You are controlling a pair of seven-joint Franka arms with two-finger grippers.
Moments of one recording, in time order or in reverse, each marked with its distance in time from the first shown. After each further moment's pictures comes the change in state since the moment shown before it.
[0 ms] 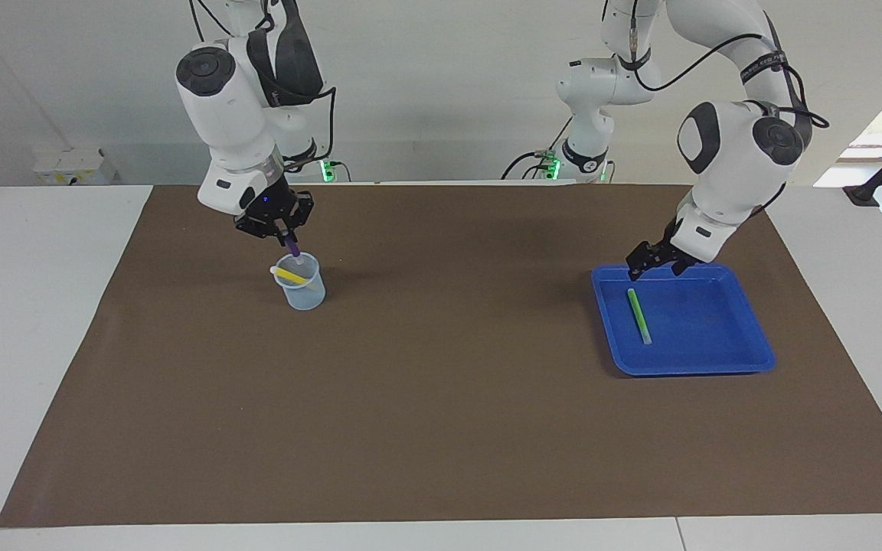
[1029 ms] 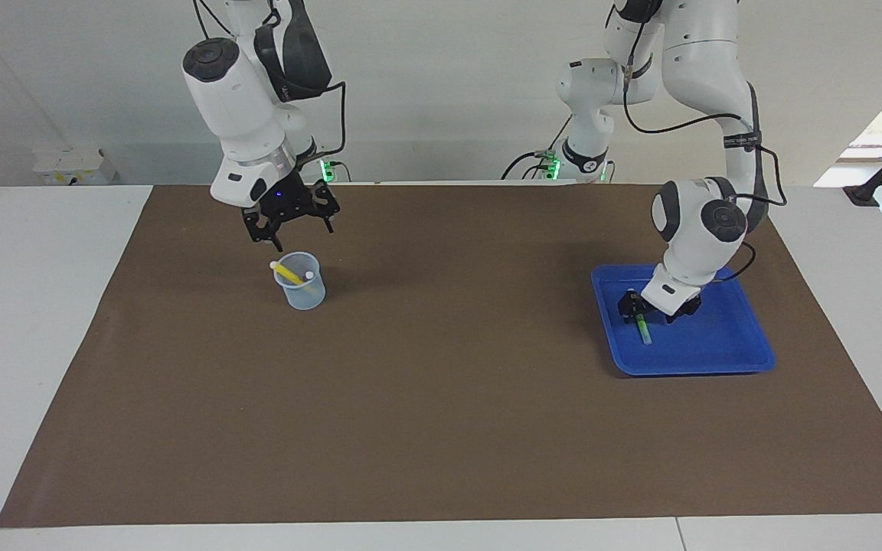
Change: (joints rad) left arm 0.013 0.140 -0.008 -0.034 0.025 0.172 0.032; right arm 0.031 -0.009 0.023 0.102 0.439 0.137 0.215
